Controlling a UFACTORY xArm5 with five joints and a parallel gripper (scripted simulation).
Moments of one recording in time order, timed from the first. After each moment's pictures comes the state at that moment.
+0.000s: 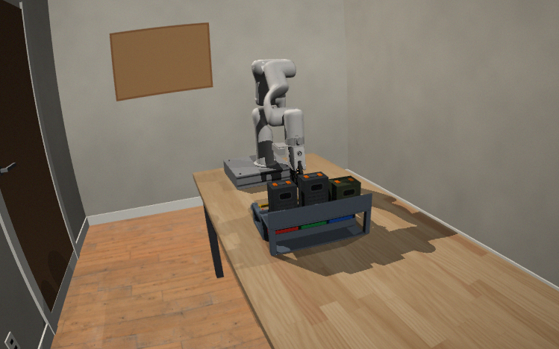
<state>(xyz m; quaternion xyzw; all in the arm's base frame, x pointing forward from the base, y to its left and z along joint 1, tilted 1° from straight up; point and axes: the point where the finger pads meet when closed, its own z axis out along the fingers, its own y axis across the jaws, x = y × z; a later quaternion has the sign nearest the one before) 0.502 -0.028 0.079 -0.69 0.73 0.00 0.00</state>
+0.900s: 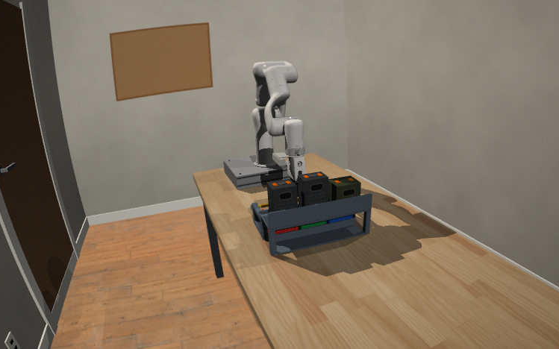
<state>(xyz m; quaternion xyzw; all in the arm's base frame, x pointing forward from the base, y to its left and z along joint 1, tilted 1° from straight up) 0.502 -0.028 0.039 -0.69 0.73 0.00 0.00</state>
